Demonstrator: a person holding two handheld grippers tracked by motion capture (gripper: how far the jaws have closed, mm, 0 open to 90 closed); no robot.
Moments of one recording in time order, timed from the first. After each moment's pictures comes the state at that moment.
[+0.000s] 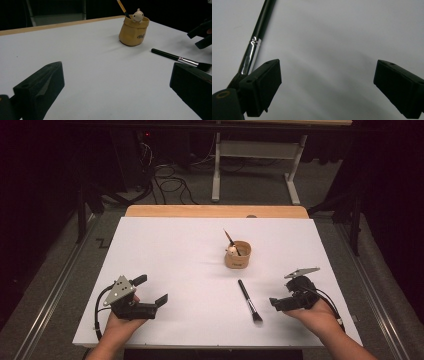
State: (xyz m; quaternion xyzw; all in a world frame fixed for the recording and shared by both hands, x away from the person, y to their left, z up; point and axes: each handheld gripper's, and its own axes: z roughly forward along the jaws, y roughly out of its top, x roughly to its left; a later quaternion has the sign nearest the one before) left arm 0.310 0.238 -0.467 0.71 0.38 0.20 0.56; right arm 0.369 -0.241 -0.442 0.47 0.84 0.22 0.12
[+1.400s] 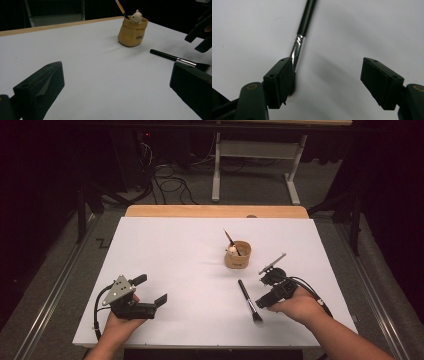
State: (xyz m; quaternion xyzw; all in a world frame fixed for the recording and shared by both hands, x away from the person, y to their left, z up) left arm 0.310 0.240 -0.467 0.71 0.37 0.20 0.56; right arm 0.382 -0.175 -0.416 0.43 0.89 0.11 0.05
